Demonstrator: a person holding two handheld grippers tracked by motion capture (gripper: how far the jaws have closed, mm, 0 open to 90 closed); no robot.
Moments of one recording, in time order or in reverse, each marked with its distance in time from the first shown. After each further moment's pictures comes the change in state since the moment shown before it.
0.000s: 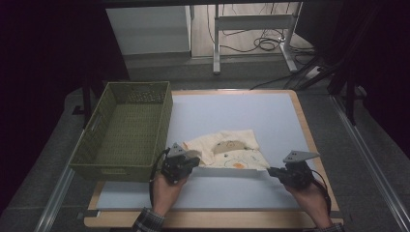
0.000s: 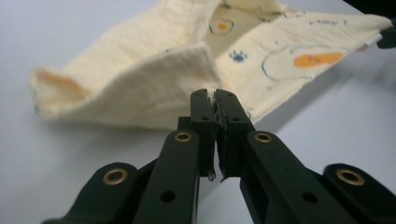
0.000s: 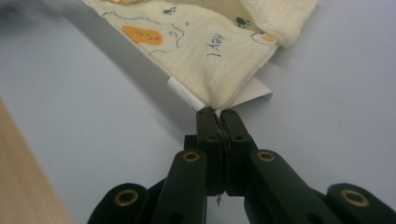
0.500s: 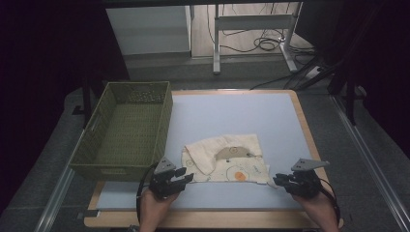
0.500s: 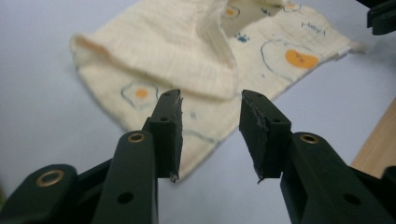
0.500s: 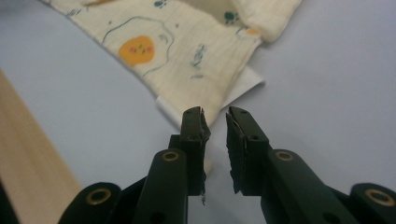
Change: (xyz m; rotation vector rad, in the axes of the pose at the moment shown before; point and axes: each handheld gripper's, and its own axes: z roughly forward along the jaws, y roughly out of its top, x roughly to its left) left arm -0.003 -0.014 -0.028 -0.011 0.017 0.023; right arm -0.004 -0.019 -0.011 0.002 -0.007 0.023
